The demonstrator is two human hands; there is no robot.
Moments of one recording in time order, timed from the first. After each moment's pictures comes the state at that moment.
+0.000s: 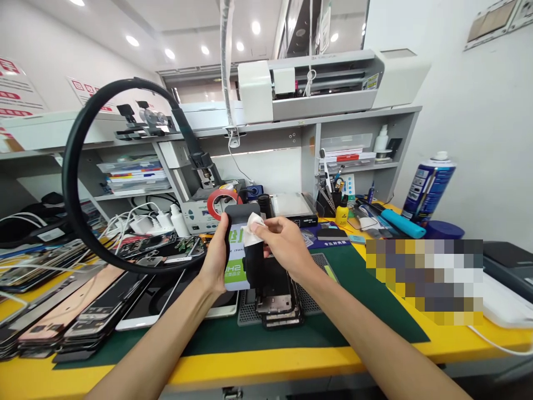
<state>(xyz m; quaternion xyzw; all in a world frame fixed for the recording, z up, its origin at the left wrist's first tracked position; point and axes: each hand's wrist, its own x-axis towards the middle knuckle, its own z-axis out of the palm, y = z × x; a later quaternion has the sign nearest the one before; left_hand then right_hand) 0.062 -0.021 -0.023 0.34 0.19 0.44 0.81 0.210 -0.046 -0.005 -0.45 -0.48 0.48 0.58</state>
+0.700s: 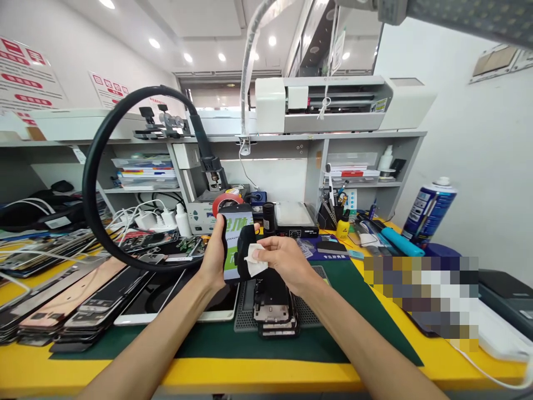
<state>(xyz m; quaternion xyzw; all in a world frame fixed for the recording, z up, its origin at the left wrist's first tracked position) 0.056 -0.014 -0.015 0.32 0.19 0.49 0.79 0.216 -0.046 -0.012 -0.37 -0.49 0.61 0.50</state>
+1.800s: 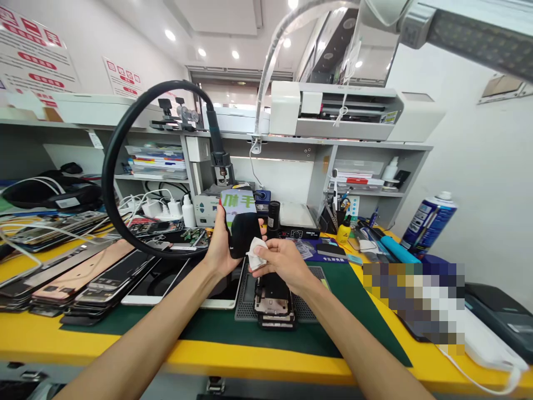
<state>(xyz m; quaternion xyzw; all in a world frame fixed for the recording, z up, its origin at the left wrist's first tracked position) 0.055 -0.013 -0.009 0.34 0.14 0.55 0.75 0.210 -0.050 -0.019 -0.39 -0.56 0.57 0.45</state>
